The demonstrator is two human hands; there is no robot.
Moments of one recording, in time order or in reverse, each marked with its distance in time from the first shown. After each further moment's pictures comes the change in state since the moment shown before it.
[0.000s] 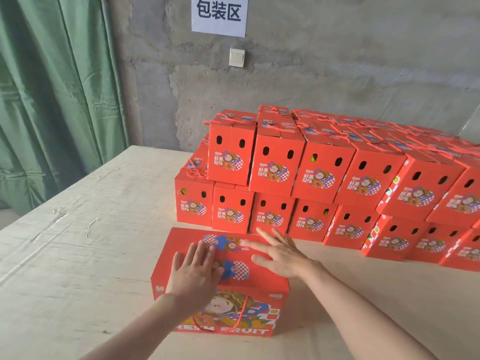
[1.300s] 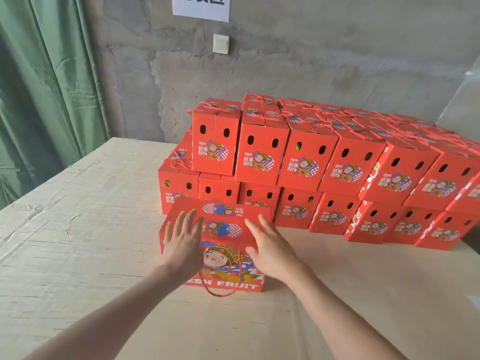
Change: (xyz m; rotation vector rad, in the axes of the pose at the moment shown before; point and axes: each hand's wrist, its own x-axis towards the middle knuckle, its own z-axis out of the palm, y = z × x) left_hand 0.030 0.007 -0.017 -0.099 0.362 0.043; right_hand -0.035 -0.037 -0.002 0.098 0.310 0.178
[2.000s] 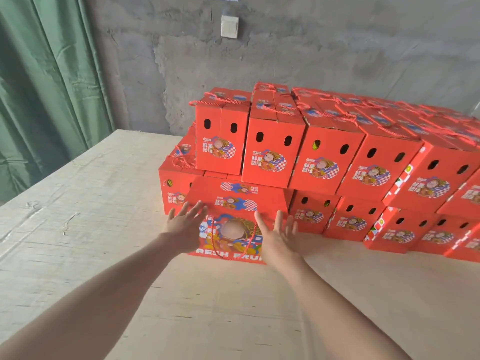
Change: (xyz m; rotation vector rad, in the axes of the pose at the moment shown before) left_hand 0.100 -0.036 0.031 0.229 -0.437 0.041; right_hand 0.088 0.036 0.031 -0.252 -0.095 0.229
